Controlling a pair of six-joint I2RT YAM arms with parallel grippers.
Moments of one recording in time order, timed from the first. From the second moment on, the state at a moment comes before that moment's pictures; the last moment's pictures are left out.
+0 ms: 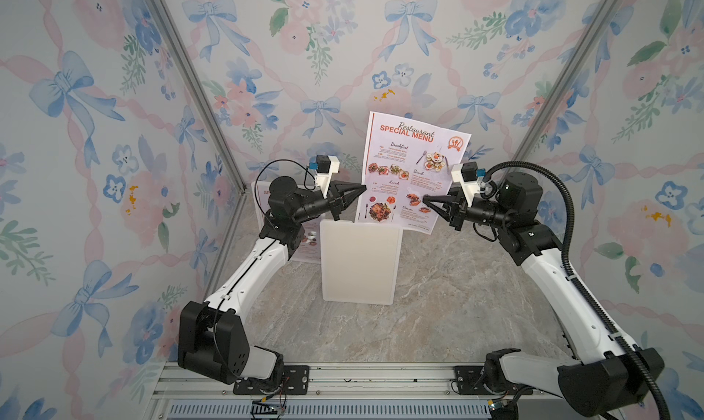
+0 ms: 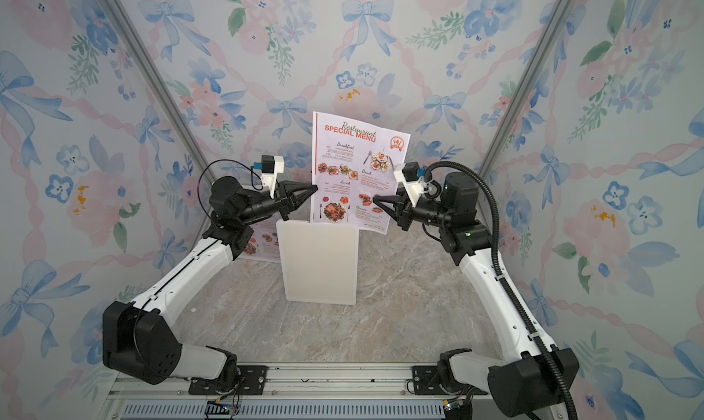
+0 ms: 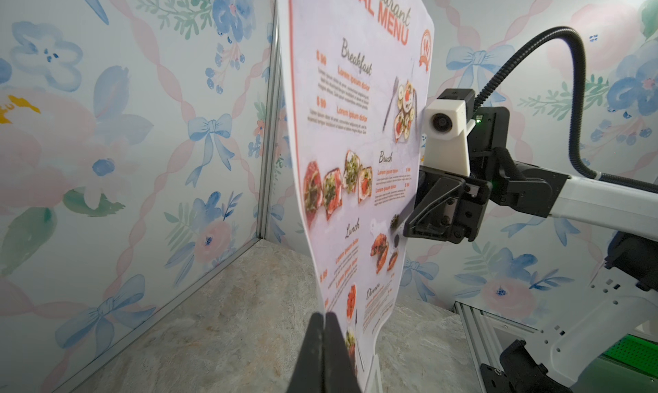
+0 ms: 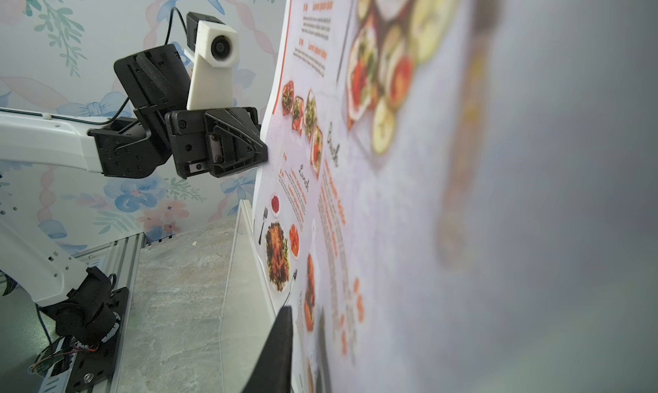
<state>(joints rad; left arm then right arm) -0.29 1.41 1.17 0.45 0.91 -0.32 0.22 1.25 1.29 -0.21 -0.88 -0.10</state>
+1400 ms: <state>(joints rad) -0.26 1.36 1.12 0.45 0.88 -0.31 0.22 1.26 1.33 -0.25 -0.86 -0.10</state>
